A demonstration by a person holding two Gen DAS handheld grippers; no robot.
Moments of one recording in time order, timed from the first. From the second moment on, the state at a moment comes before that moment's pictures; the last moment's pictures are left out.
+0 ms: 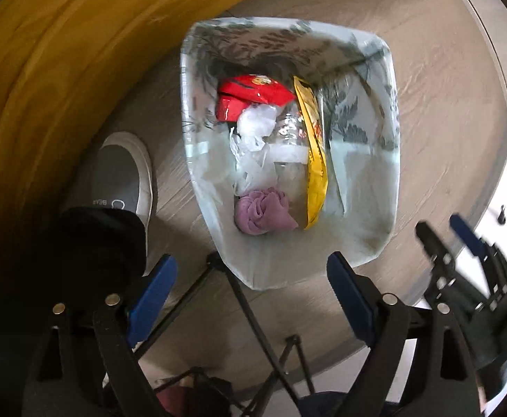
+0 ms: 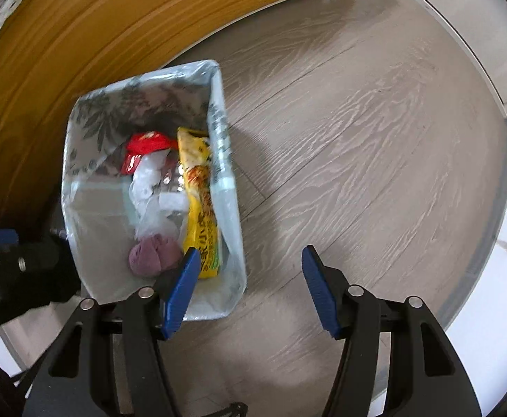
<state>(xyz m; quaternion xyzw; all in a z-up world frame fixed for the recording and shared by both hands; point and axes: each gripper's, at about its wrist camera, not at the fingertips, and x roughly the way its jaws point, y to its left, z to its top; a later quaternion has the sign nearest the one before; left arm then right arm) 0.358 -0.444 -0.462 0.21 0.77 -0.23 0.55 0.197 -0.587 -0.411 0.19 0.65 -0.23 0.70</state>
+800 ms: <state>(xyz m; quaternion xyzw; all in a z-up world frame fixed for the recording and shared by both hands) 0.442 -0.350 -0.189 0.07 0.50 -0.34 0.80 0.306 -0.567 -0.240 0.11 0.54 -0.25 0.79</state>
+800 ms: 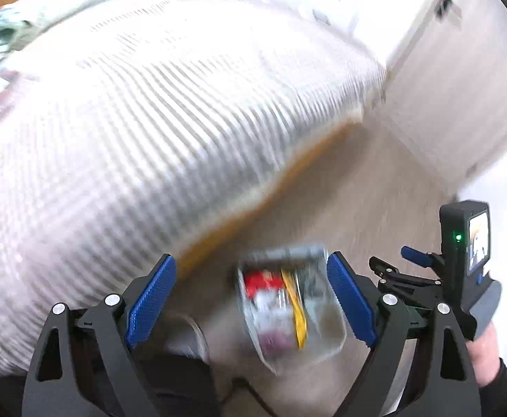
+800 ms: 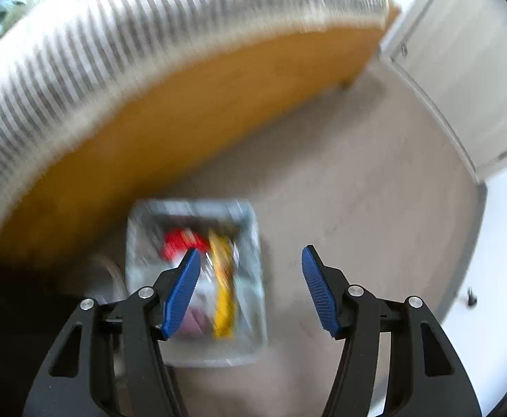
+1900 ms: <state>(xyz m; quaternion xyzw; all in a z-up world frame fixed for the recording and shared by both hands) 0.857 -0.099 -0.152 -0.12 0.52 -0.16 0.83 0.799 -0.473 -0.181 0.10 0.47 0.05 0.88</state>
